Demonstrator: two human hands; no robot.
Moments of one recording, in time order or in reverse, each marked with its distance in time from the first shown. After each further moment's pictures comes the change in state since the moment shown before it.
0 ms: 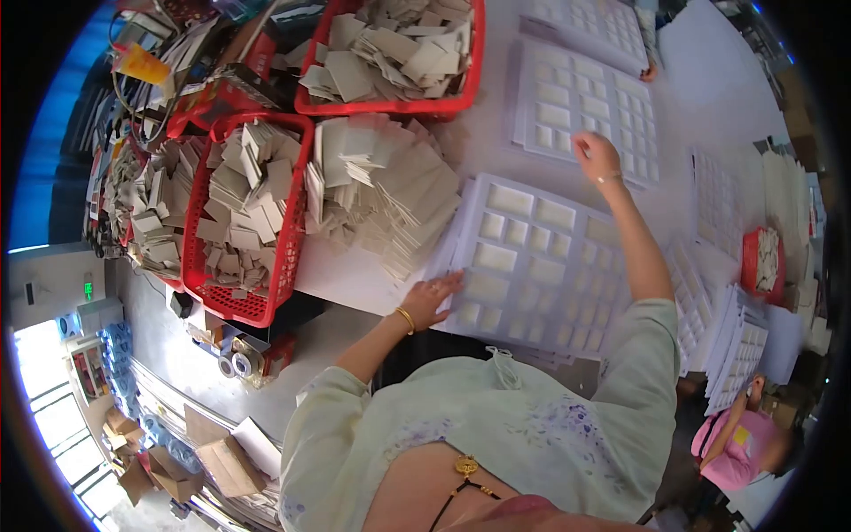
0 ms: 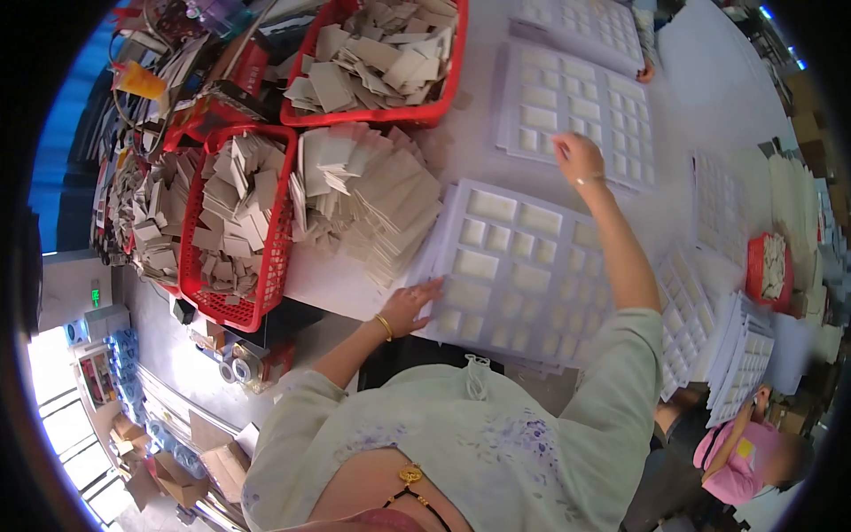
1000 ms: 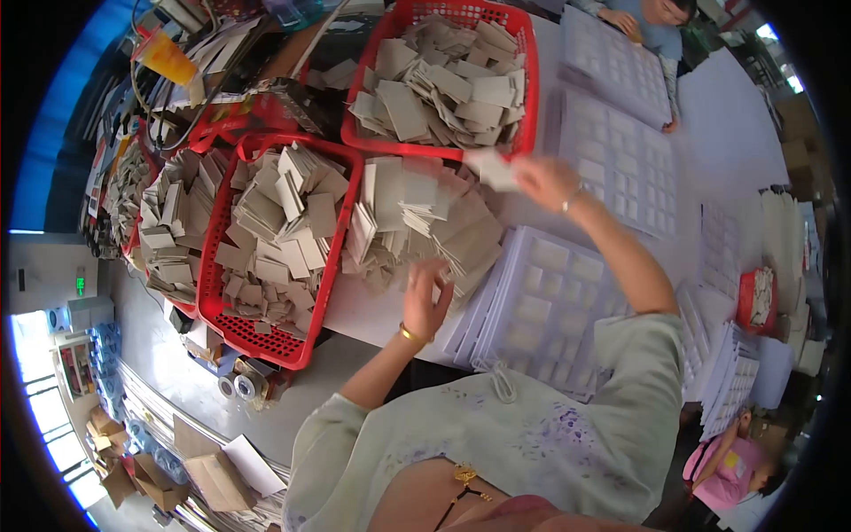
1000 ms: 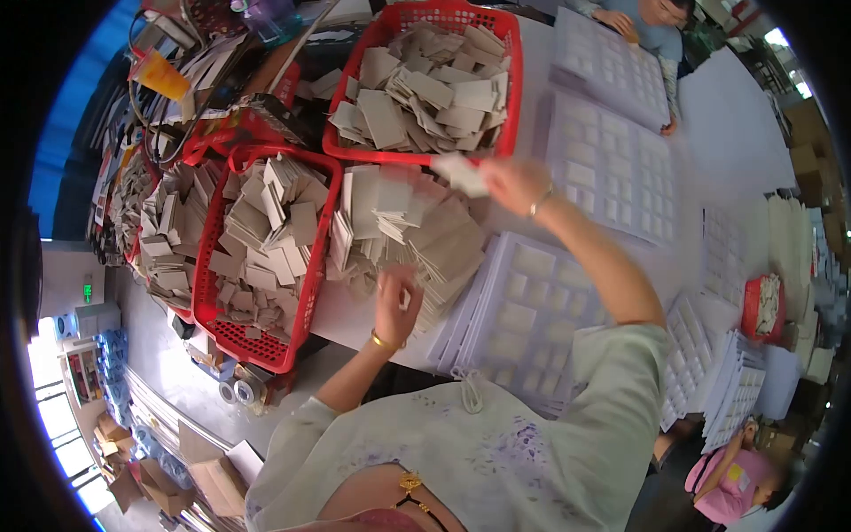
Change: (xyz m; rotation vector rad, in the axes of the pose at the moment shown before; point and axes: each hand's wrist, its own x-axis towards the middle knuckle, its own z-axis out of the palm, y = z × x) left_hand -0.008 -0.018 -0.156 -0.377 1.043 -0.142; right_hand 0.103 -0.215 0.040 0.045 -0.301 -0.339
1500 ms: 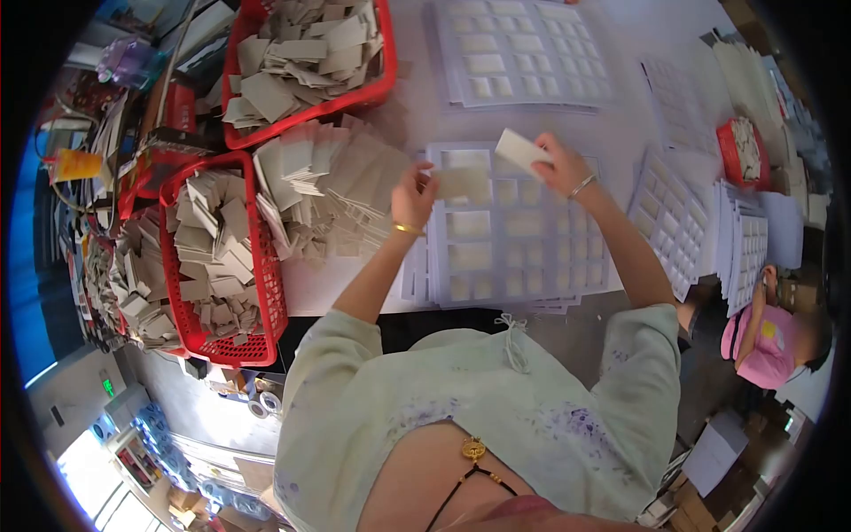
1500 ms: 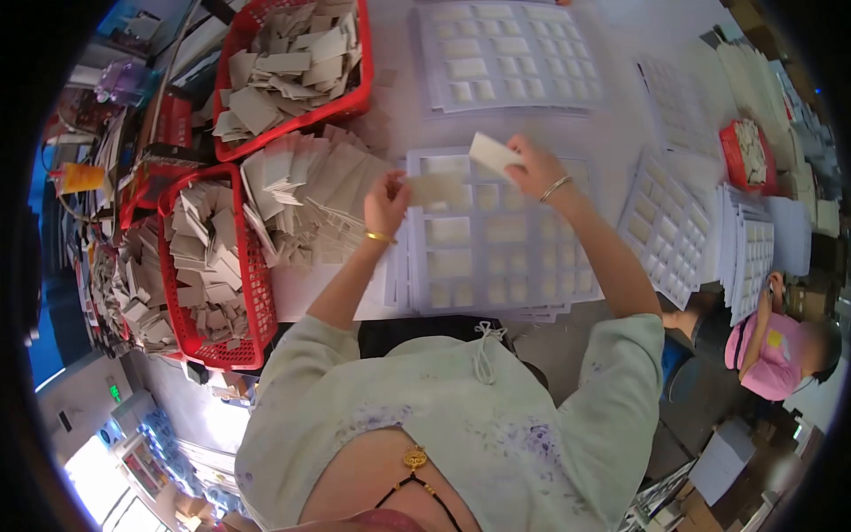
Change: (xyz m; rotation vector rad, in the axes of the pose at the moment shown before) left_hand 0.015 0.000 0.157 -0.256 -0.338 -0.274; right_hand -0.260 0.037 -0.025 0.238 0.004 0.697
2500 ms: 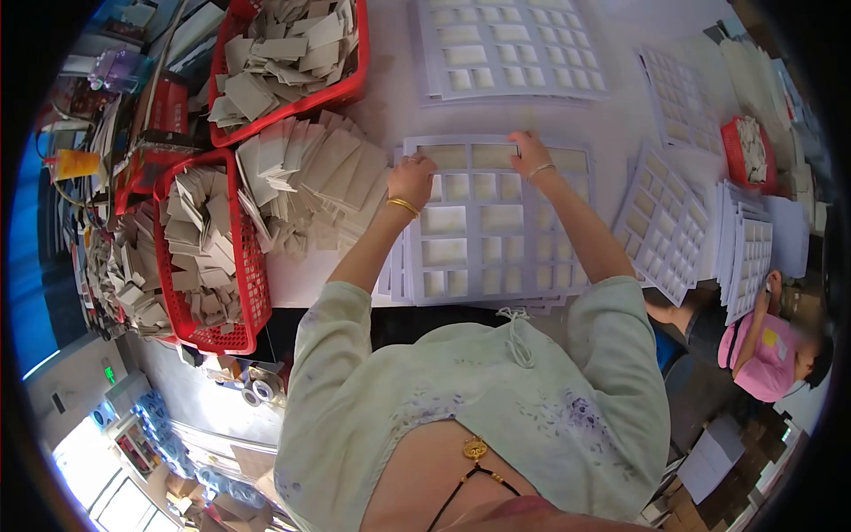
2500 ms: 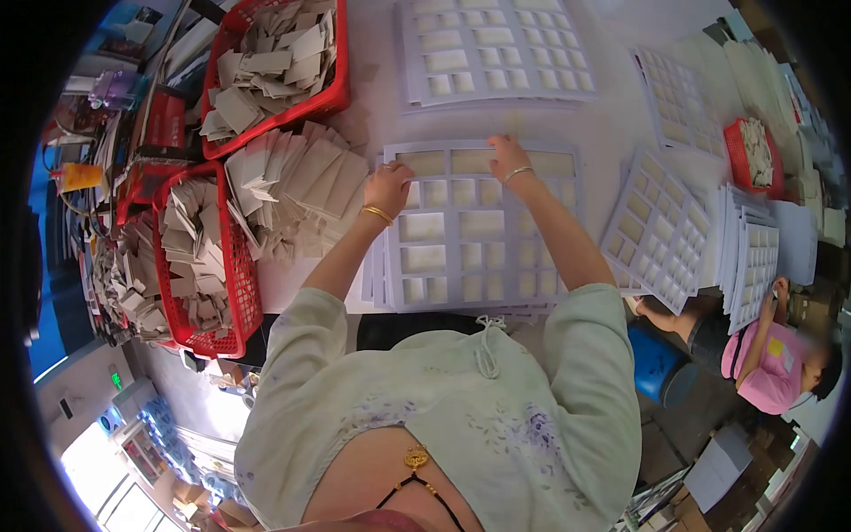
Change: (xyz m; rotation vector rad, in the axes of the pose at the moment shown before) left_hand 0.028 -0.038 0.050 0.827 -0.231 0.397; right_hand 0.042 0.118 0.084 -0.060 0.182 0.022
